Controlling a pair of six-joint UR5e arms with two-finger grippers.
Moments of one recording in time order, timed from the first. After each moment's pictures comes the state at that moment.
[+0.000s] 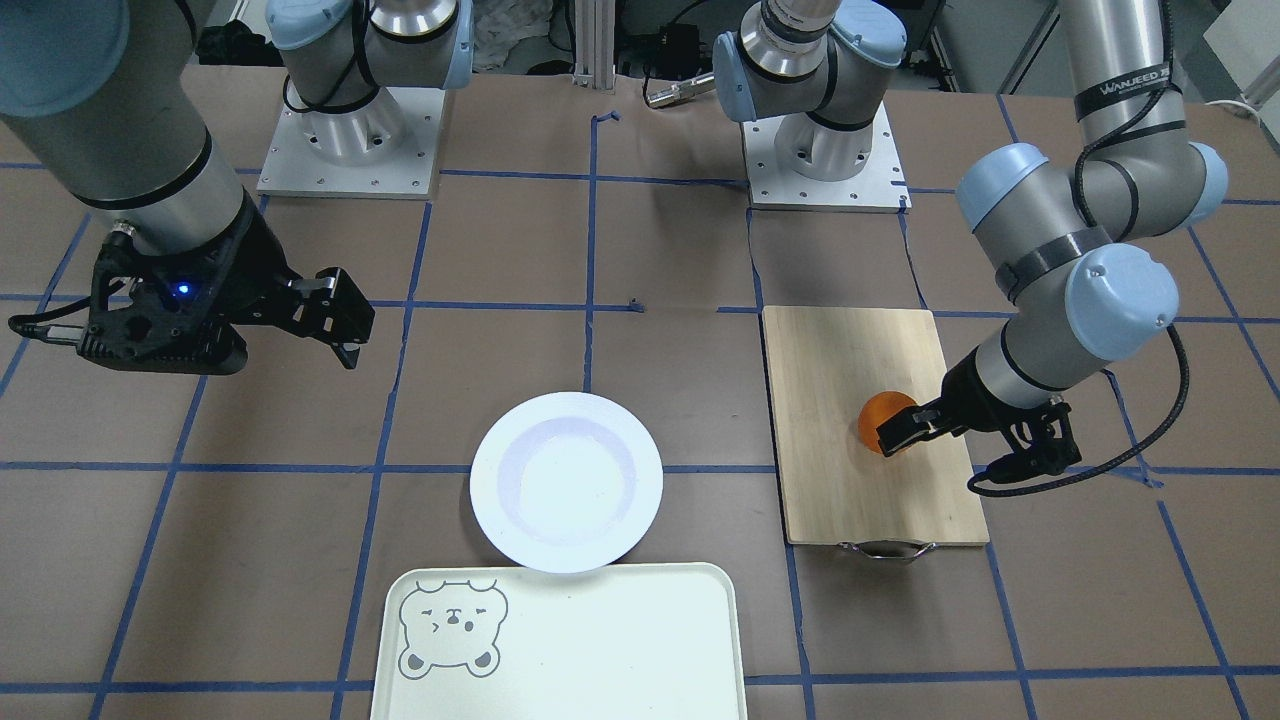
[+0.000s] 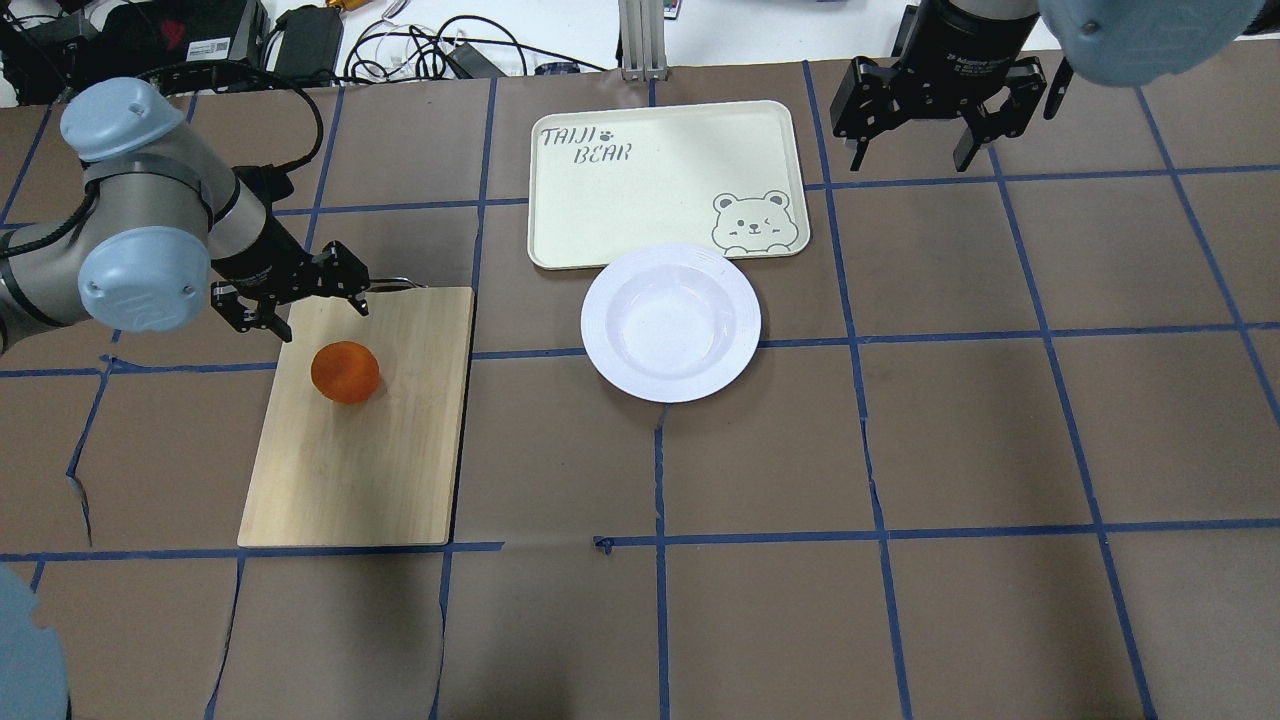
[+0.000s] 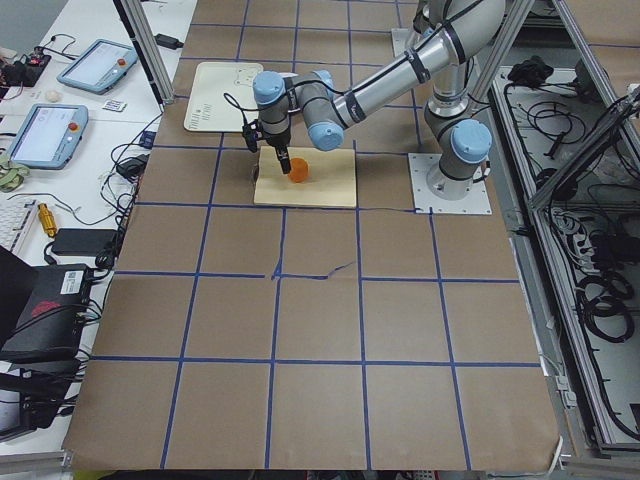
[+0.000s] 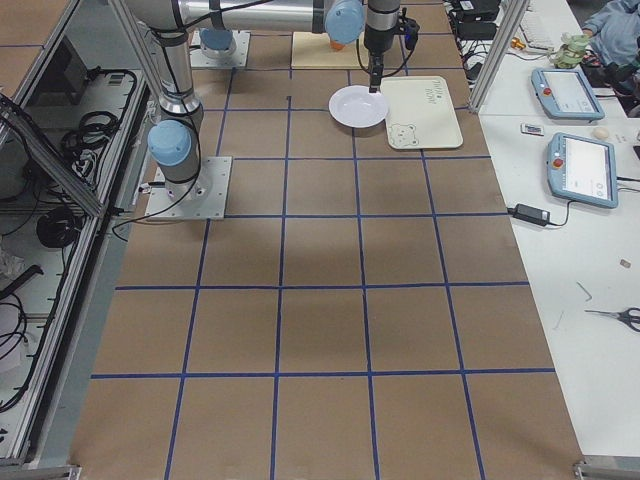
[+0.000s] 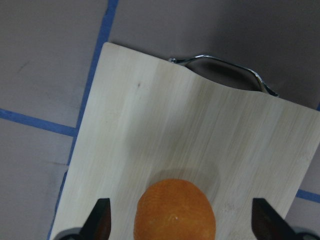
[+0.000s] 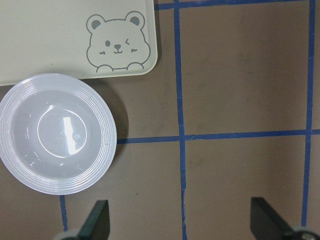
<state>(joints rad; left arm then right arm) -1.30 -1.86 -1.85 -1.09 1.50 -0.03 1.58 -1.38 1.41 -1.62 -1.54 0.05</state>
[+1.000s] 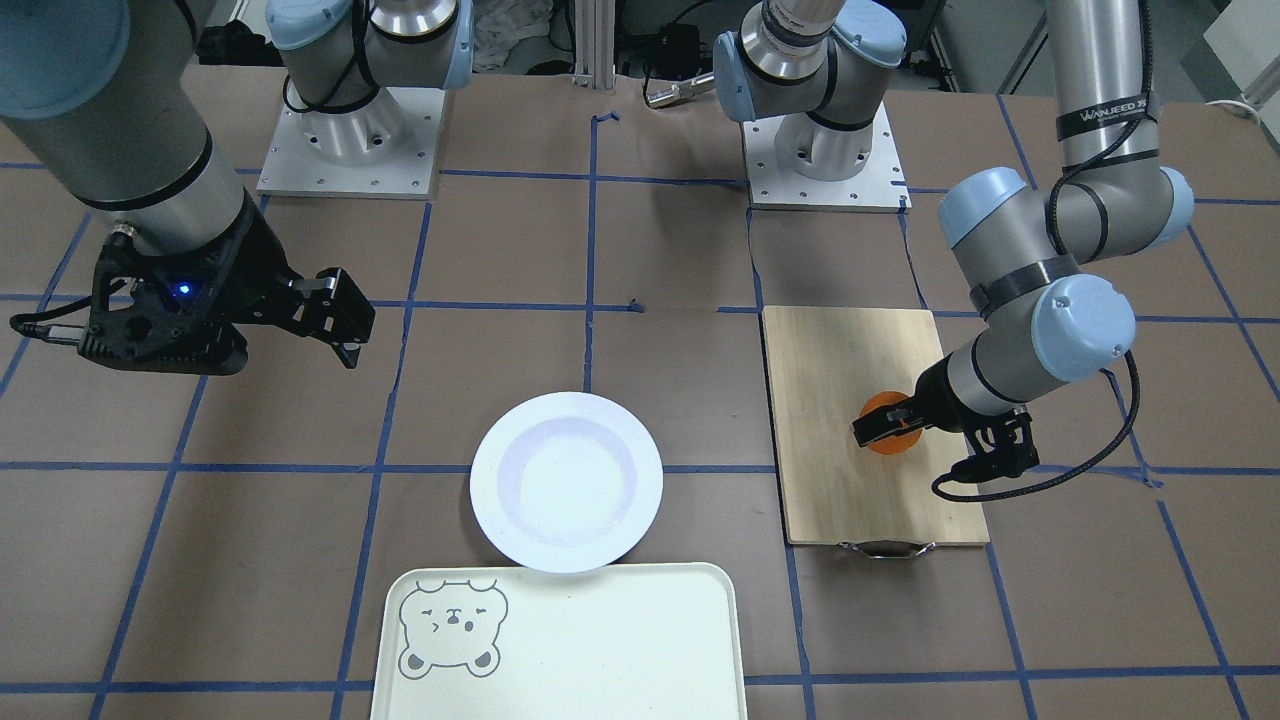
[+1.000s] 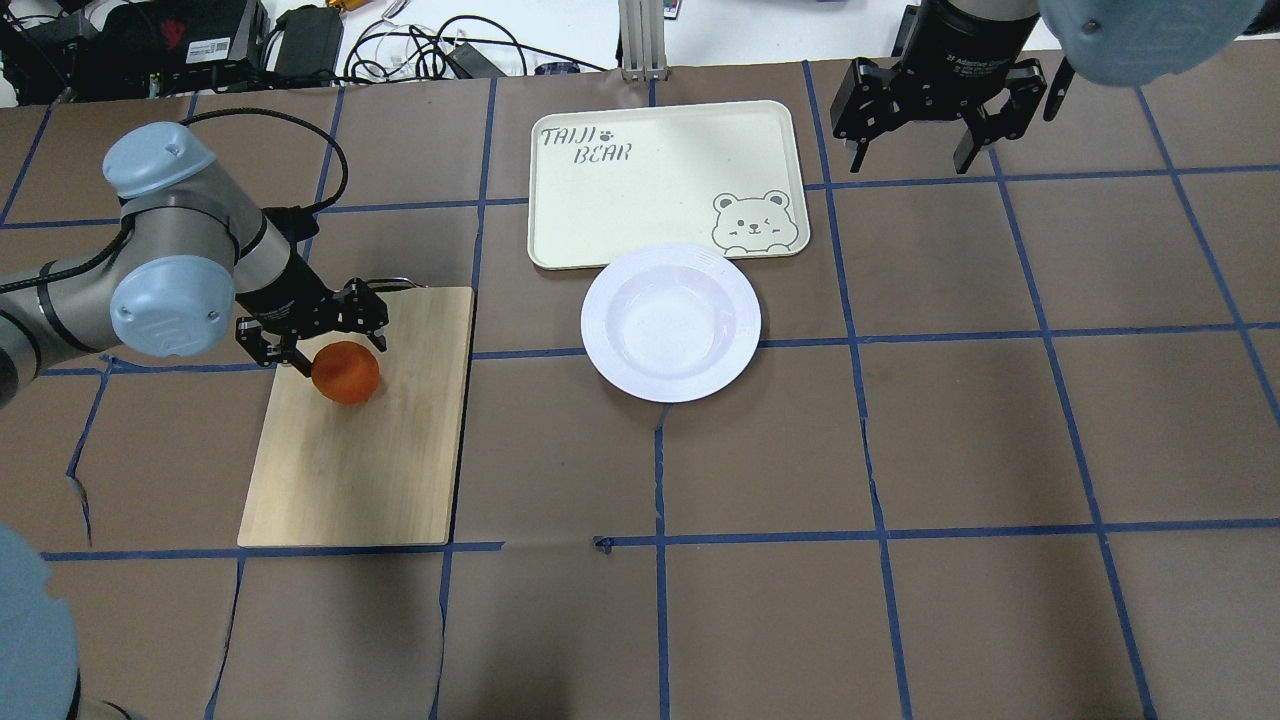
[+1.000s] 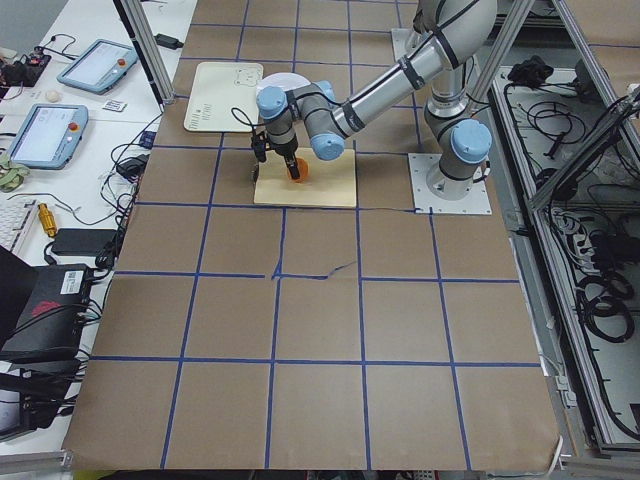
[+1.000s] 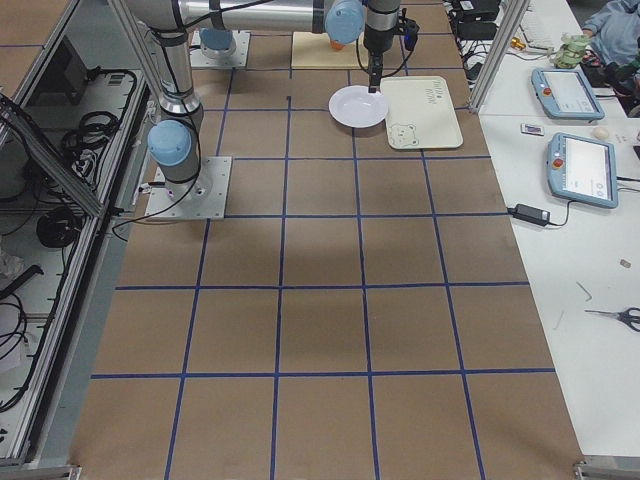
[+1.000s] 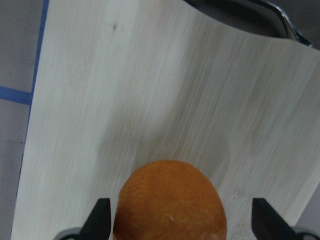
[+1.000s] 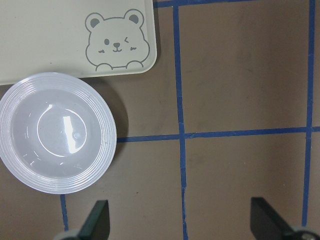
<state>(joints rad) -1.30 -1.90 -1.89 -1.09 1.50 -0.02 1.58 -1.38 1.41 -1.61 -1.54 0.06</state>
